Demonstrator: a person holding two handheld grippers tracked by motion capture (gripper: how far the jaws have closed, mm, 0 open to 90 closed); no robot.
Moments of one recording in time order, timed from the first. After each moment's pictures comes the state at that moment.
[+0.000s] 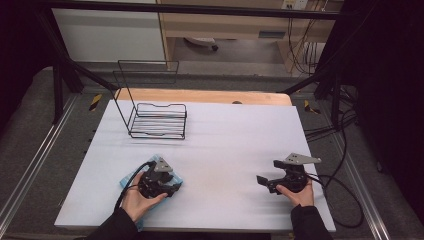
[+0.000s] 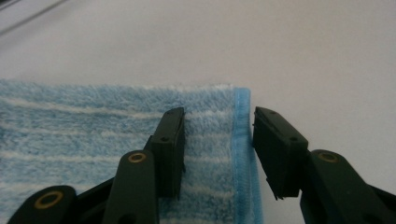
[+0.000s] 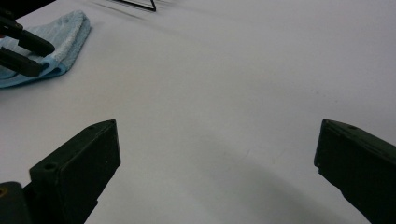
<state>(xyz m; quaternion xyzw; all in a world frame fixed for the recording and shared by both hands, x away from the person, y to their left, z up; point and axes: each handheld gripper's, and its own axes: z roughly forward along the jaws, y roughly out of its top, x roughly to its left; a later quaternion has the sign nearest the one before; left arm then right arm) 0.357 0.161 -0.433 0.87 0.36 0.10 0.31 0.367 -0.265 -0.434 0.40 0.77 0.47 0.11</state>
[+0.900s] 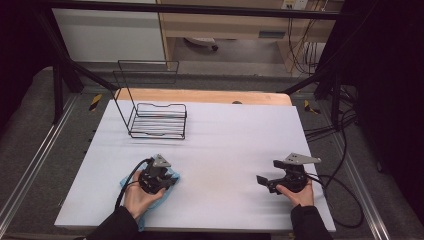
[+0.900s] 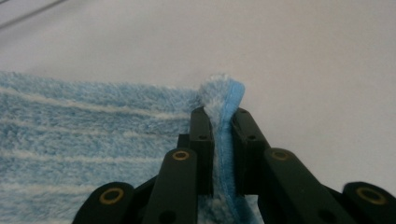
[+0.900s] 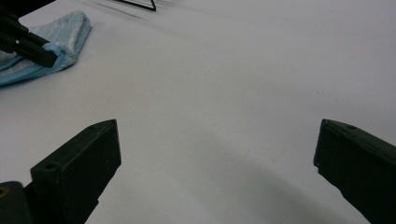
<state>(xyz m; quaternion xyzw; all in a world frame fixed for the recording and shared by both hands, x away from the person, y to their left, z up) 0.370 0.167 -0.431 0.86 0.39 0.09 0.32 0.368 -0.265 -0.434 0.40 0.77 0.47 0.11</state>
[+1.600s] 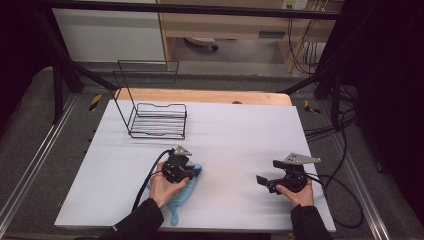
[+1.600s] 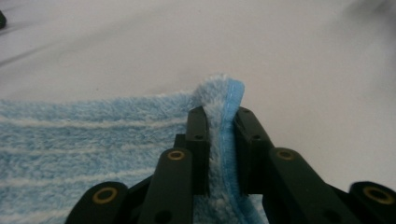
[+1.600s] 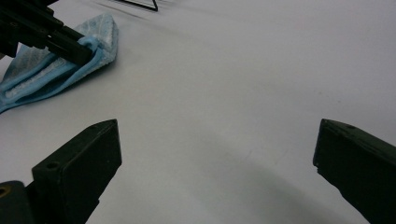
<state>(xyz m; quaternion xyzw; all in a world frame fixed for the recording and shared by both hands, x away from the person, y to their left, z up) 0.396 0.111 -0.430 0.84 0.39 0.05 0.37 0.368 -0.265 -0.434 0.40 0.78 0.48 0.11</state>
